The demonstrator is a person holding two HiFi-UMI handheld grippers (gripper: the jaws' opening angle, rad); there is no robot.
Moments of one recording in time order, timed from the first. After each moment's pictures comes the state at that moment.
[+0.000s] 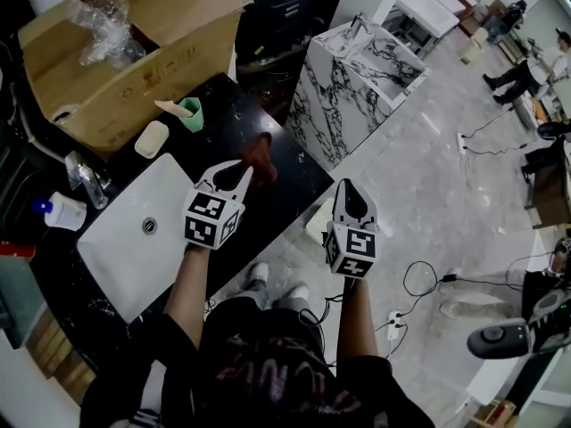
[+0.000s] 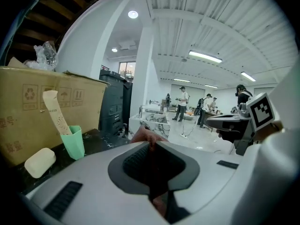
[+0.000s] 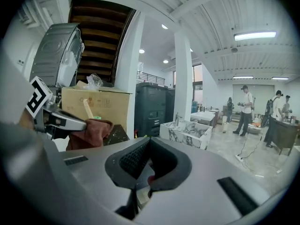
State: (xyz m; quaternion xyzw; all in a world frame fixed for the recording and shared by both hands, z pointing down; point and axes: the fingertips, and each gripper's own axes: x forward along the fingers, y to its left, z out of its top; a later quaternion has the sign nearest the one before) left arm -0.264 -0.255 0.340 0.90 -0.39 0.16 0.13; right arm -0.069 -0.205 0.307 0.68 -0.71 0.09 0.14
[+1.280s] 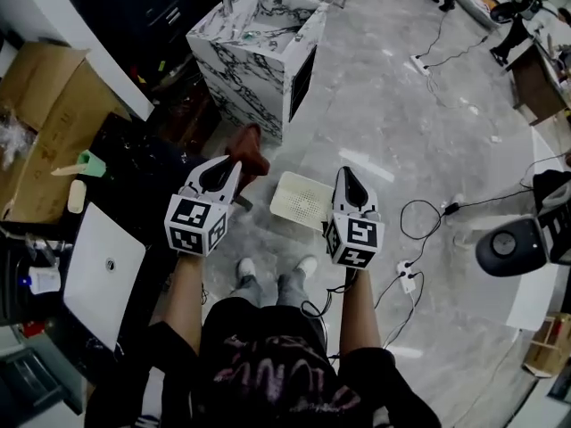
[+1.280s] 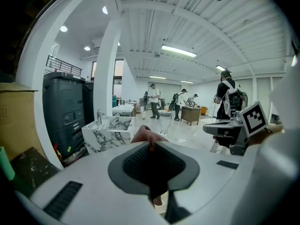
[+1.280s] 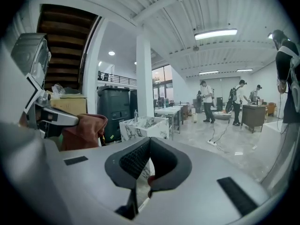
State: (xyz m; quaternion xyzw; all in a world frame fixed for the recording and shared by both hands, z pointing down) left arm 0.031 -0.188 0.318 0.94 -0.27 0.18 0.07; right arm 0.223 -0.085 0.326 0.79 -0.60 0.13 0.07
